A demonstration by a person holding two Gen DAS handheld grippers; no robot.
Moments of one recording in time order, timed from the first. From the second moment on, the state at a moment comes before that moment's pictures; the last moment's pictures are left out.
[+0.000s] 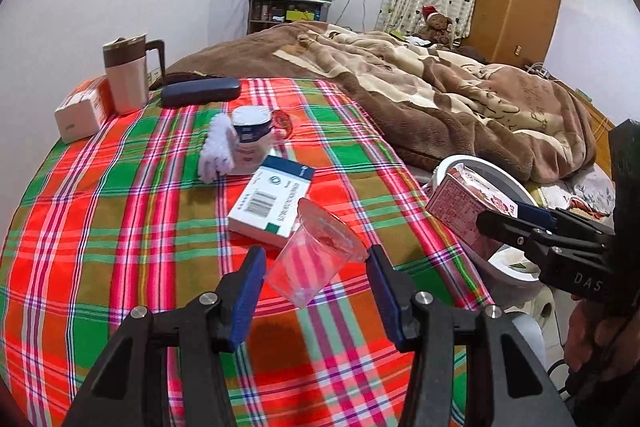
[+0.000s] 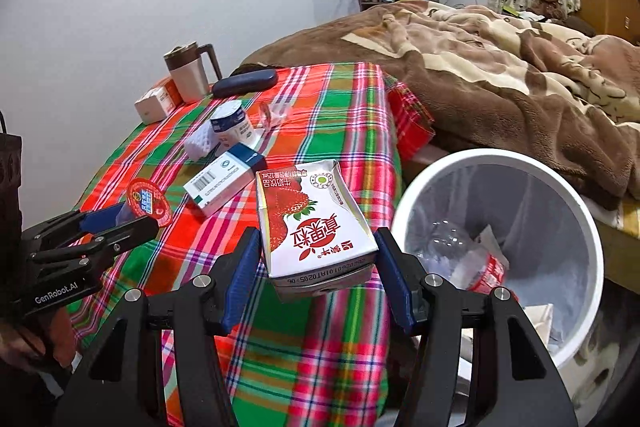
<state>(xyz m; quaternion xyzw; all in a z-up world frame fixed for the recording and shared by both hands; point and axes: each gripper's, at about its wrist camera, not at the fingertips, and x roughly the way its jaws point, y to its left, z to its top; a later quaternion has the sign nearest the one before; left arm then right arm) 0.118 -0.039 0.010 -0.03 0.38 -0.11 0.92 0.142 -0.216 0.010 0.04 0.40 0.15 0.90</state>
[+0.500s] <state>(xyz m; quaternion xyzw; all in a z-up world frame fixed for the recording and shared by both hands) 0.138 -0.104 0.013 0.00 0.38 -0.18 0.91 0.132 -0.267 0.009 0.07 0.39 0.09 0.91</state>
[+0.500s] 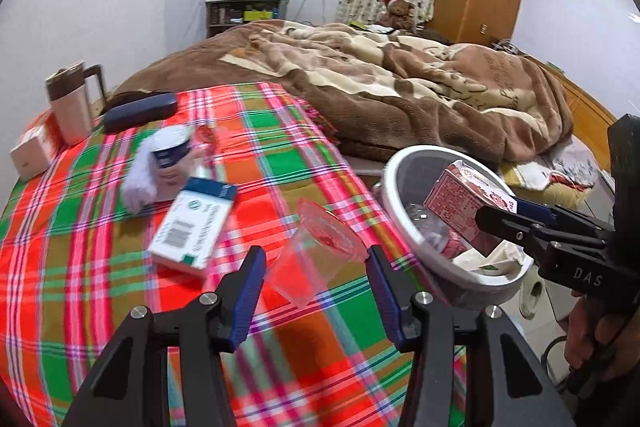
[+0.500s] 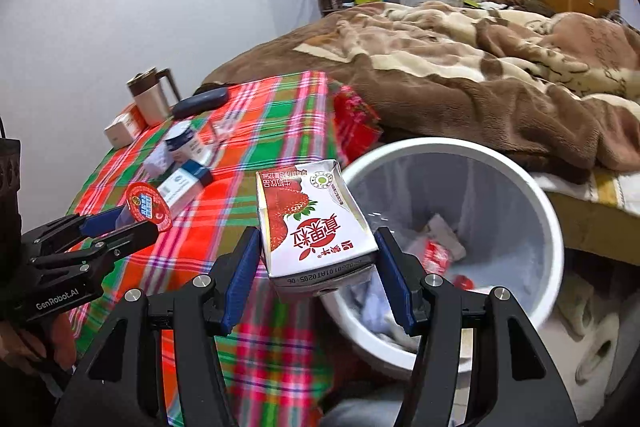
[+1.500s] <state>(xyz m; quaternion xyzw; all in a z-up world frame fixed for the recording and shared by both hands) 0.178 -0.239 -0.028 0.02 0.42 -0.34 0.84 0.119 -0.351 -0.017 0.11 0.42 -0.03 0.90</state>
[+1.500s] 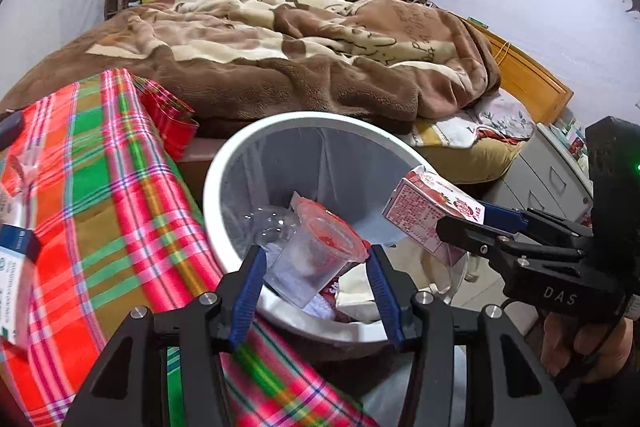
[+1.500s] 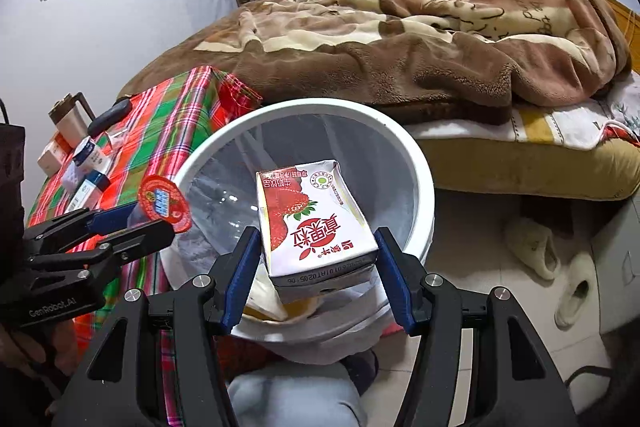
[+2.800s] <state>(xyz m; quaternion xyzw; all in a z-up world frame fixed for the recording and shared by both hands) 0.137 -0.136 -0.002 -0.01 0.38 -0.26 0.89 0.116 -0.290 0.009 0.10 0.39 0.07 0.91</state>
